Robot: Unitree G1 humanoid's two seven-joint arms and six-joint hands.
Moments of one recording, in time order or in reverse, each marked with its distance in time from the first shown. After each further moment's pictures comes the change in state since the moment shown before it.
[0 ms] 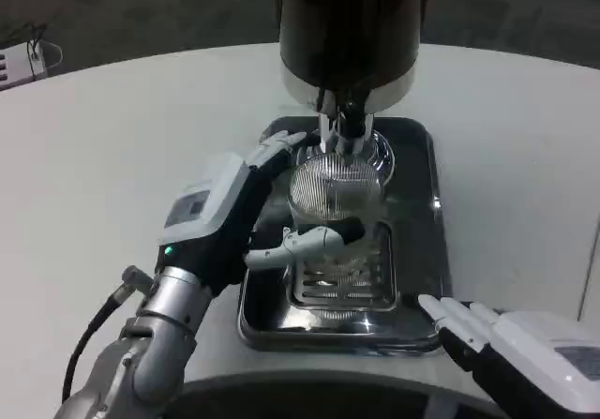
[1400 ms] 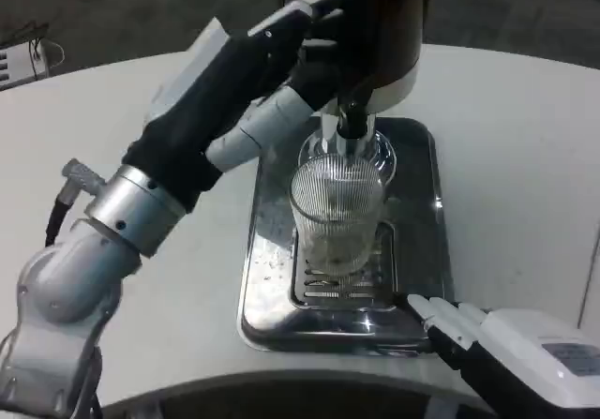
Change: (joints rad) left arm -0.010 0.057 0.186 -0.522 -0.625 0.145 -0.622; right arm -0.019 -0.071 0.087 -0.001 -0.022 0.103 -0.026
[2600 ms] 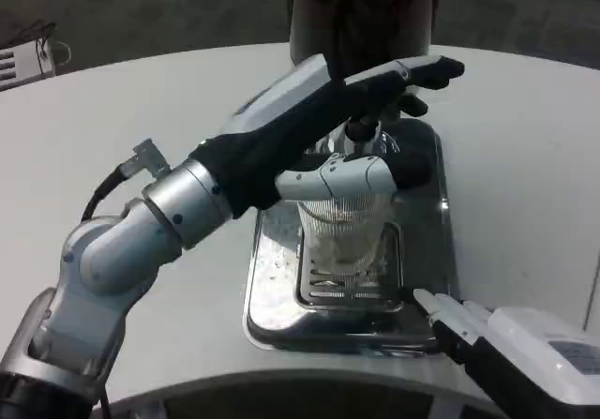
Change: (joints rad) left arm -0.138 0.037 -0.125 0.200 0.170 -0.178 -0.125; right arm 0.005 0.044 -0.005 0.000 -0.002 0.015 -0.006
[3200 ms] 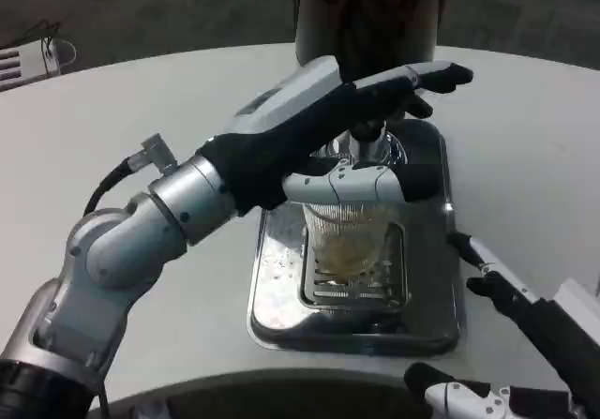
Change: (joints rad) left arm -0.032 0.011 -0.034 0.049 0.041 -0.058 0.019; right arm 0.040 0.085 -0.117 0.051 0.370 0.127 -0.252
